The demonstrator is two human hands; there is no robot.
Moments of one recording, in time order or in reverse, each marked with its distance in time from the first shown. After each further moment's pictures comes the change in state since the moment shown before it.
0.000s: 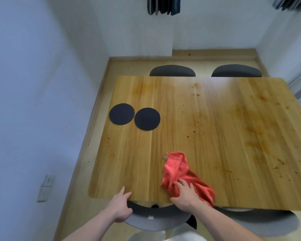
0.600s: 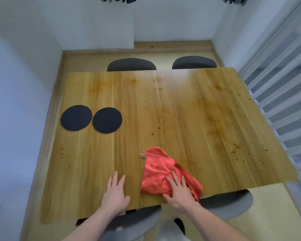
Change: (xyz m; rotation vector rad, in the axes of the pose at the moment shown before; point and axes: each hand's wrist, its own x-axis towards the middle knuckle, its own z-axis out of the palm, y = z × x) left_hand 0.058 0.123 0.014 0.072 0.224 0.165; right_hand -0.003 0.102 -0.026 0.001 0.105 0.073
